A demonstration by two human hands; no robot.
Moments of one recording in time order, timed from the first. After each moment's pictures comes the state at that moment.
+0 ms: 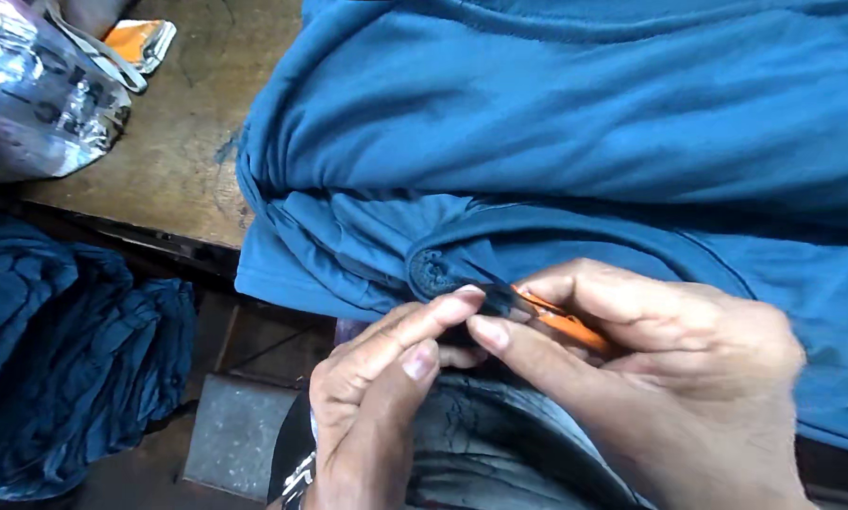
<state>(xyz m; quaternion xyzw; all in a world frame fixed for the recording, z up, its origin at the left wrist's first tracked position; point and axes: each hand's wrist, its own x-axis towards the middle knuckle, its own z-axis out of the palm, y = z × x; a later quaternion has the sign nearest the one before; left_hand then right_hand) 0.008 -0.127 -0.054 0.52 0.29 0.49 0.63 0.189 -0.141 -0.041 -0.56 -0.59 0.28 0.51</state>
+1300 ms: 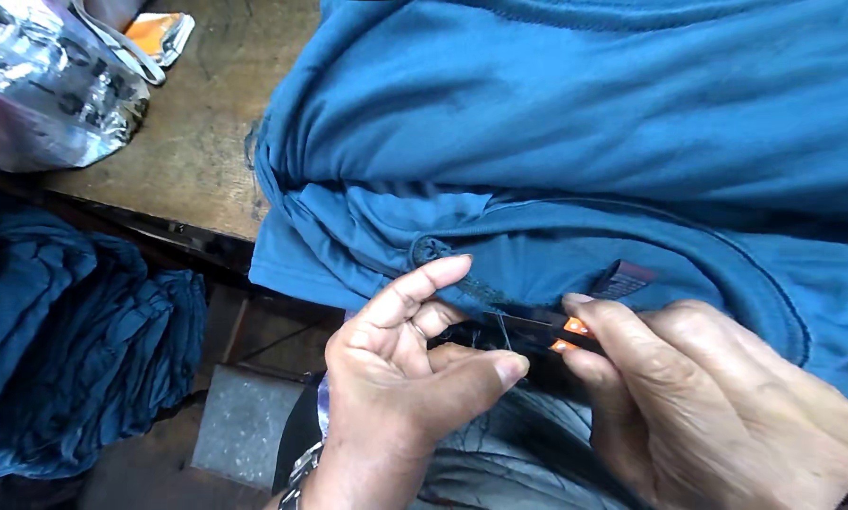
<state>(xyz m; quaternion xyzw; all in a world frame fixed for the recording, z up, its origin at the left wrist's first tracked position) 0.018 -0.126 -0.032 0.40 0.40 0.44 0.69 0.214 -0.175 -0.080 -0.58 -0.72 -0.06 0.37</state>
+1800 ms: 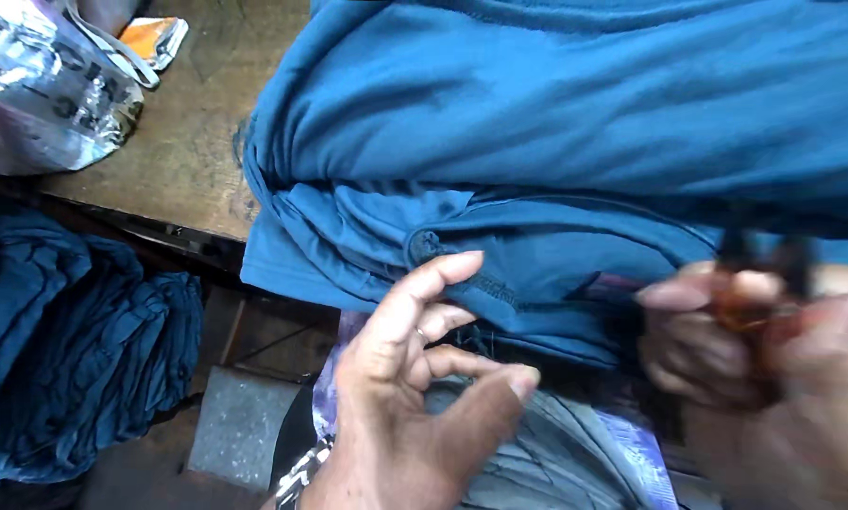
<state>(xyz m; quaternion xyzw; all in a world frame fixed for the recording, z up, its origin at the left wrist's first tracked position) 0.023 -0.128 -0.036 0.58 0.35 0.43 0.60 0.244 -0.181 -0.075 -0.52 -0.51 0.35 0.60</state>
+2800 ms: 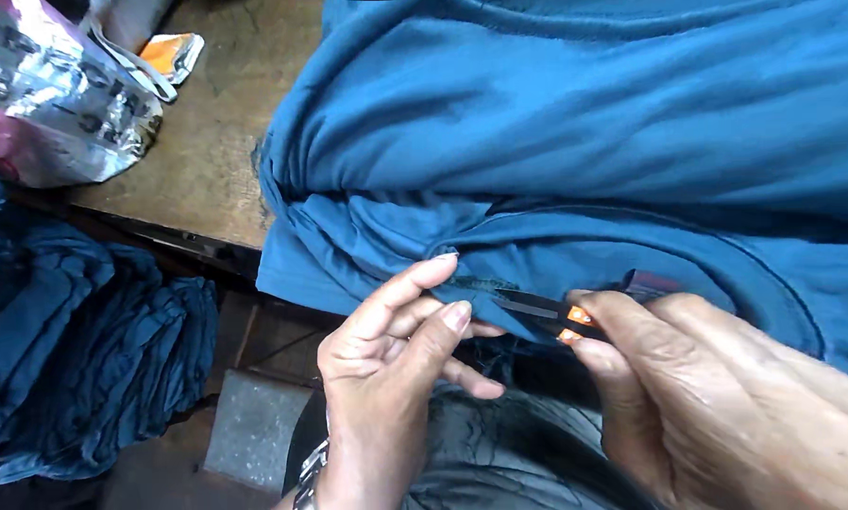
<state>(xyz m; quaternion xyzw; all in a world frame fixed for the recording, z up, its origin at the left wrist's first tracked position) 0.018 -0.118 -0.045 0.45 0.36 0.50 0.65 0.214 -0.171 -0.073 -0.60 -0.72 -0.04 0.35</state>
